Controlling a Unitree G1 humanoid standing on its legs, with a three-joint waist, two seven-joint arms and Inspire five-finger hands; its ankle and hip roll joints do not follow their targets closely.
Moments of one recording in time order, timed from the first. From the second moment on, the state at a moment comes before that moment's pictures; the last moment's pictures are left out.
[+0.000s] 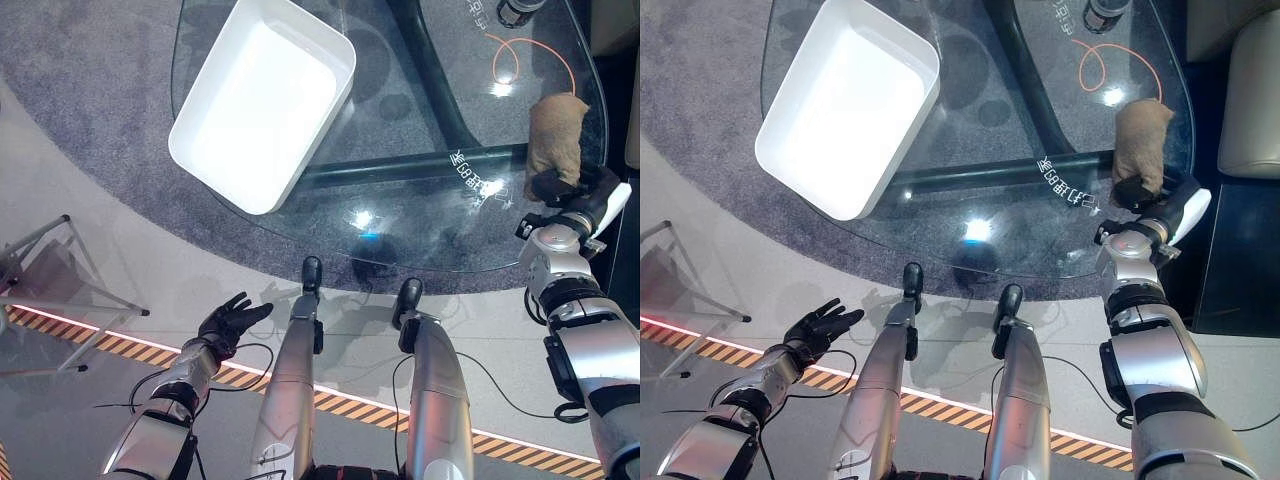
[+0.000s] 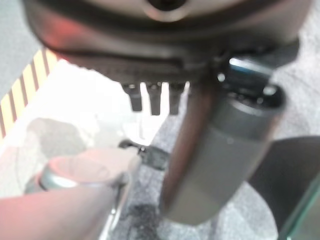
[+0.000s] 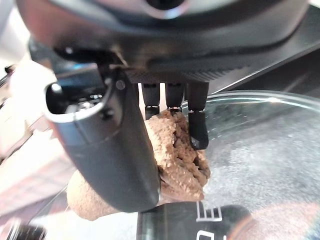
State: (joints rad) left arm -0.48 0.41 -0.22 1.12 -0.85 0.01 -0.12; right arm -1.00 -0.60 0.26 1.19 0.49 -0.16 -0.63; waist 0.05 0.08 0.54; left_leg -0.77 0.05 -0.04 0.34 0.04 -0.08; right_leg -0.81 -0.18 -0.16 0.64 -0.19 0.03
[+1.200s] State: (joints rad) left arm -0.47 0.41 -0.22 1.08 -0.84 0.02 -0.12; right arm -1.05 -0.75 0.73 0.70 -0.09 0.01 -0.24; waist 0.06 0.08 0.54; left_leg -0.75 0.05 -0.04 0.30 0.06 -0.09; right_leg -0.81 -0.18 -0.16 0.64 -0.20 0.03
